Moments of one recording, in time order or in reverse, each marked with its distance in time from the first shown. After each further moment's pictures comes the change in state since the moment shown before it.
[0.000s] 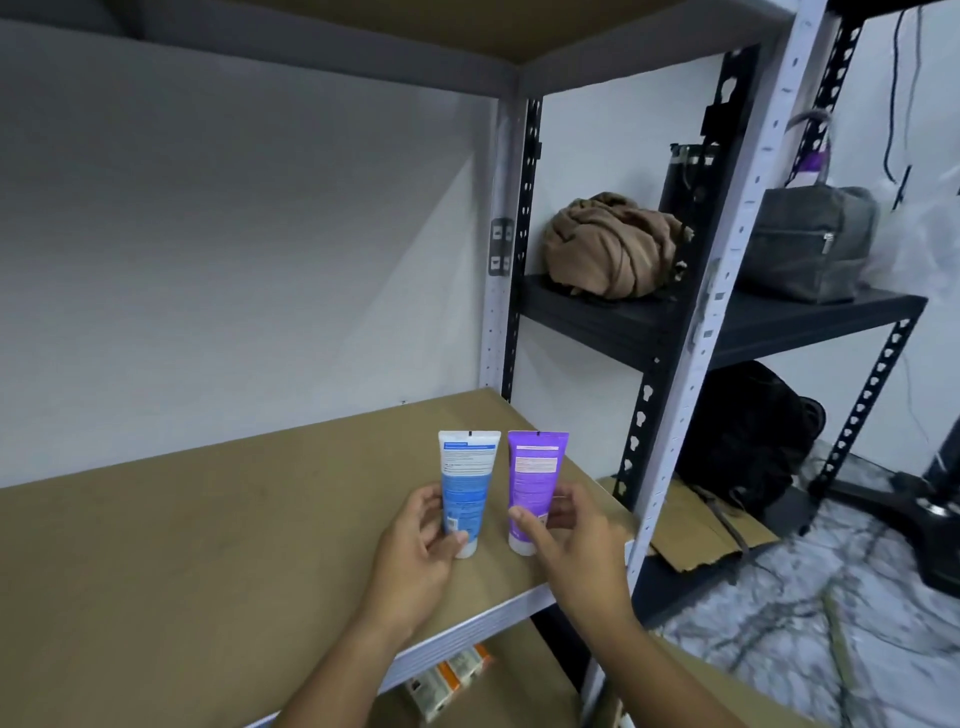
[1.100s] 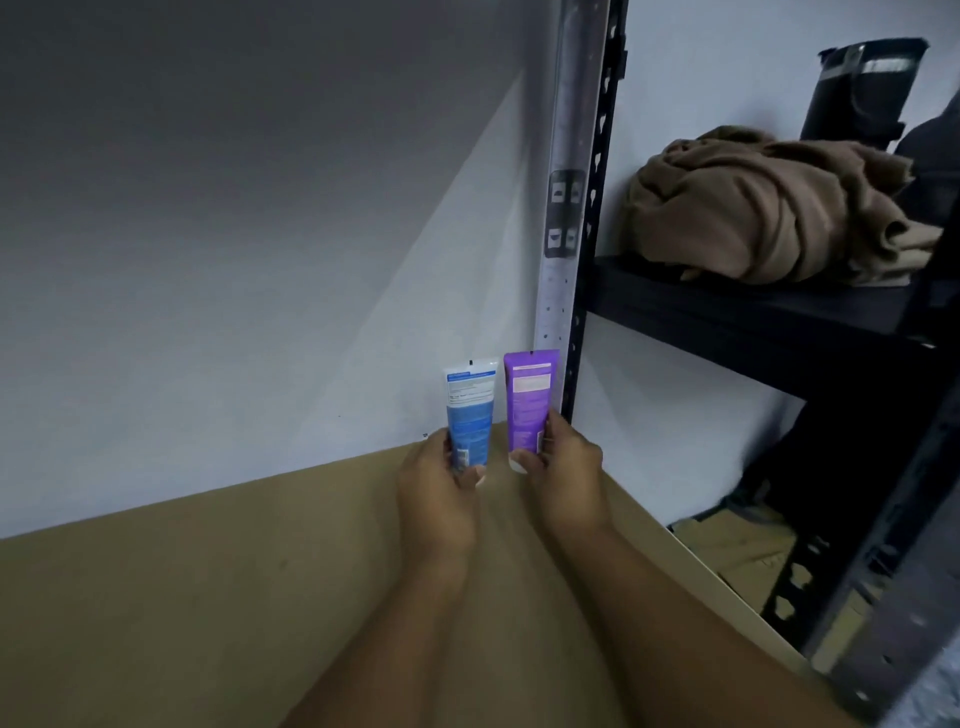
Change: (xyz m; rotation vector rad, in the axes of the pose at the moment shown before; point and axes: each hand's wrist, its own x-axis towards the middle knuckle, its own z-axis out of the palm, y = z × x) left_hand 0.224 -0.074 0.010 0.344 0.355 0.190; right_hand 0.214 0.039 0.138 -0.027 -0.077 -0.141
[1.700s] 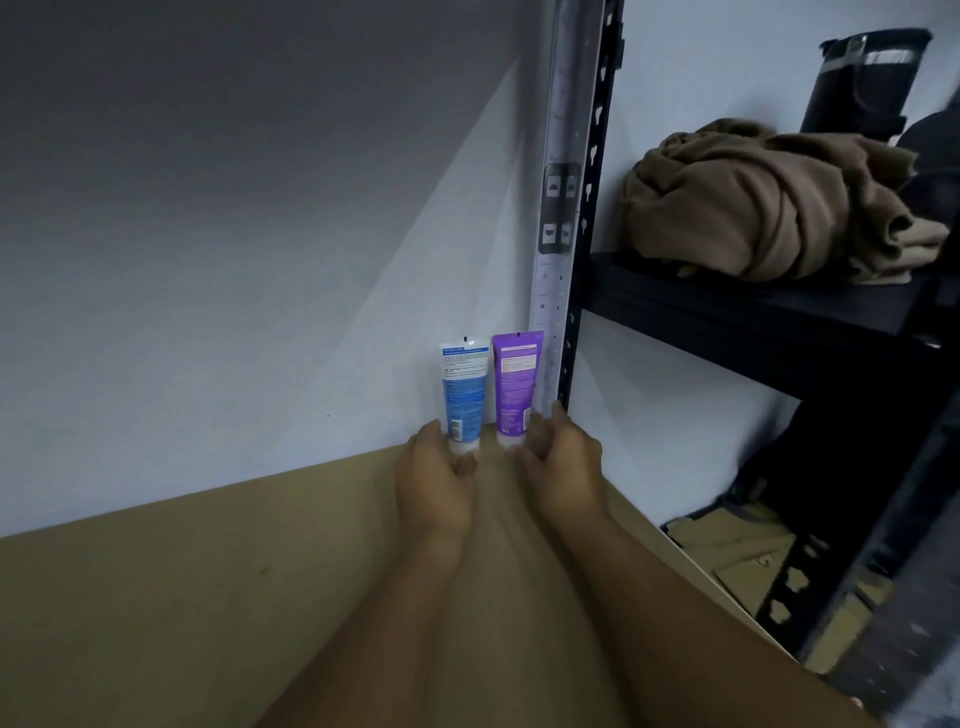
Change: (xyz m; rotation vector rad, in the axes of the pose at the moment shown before) left_hand 0.012 0.010 0.009 0.111 -0.018 -0.124; right_hand 0.016 0.010 -0.002 -0.139 0.002 0.055
